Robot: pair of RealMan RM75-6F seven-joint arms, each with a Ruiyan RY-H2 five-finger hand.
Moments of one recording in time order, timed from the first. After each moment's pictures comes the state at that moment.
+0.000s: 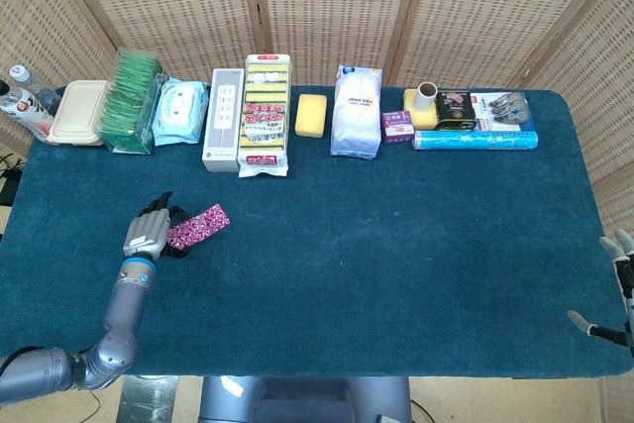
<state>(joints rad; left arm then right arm) -0.71 -1.48 -0.24 -1.66 0.40 1.10 0.57 0.00 -0.99 0.07 -1.59 -1.51 1.54 0.30</state>
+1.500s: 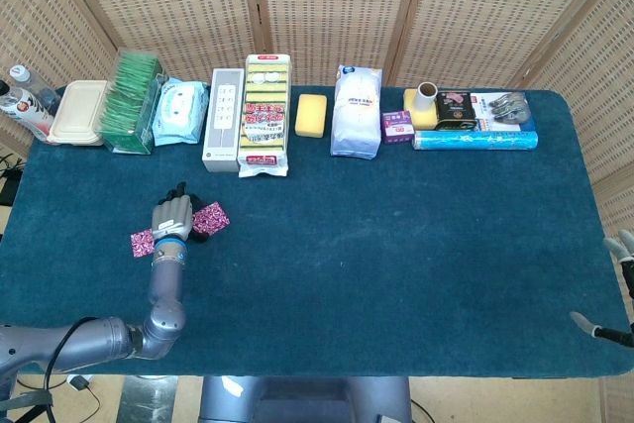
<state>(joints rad) -0.87 -1.67 -0.33 -1.43 0.15 1.16 0.75 0.00 -0.97 0.06 -1.58 -1.51 1.53 0.39</state>
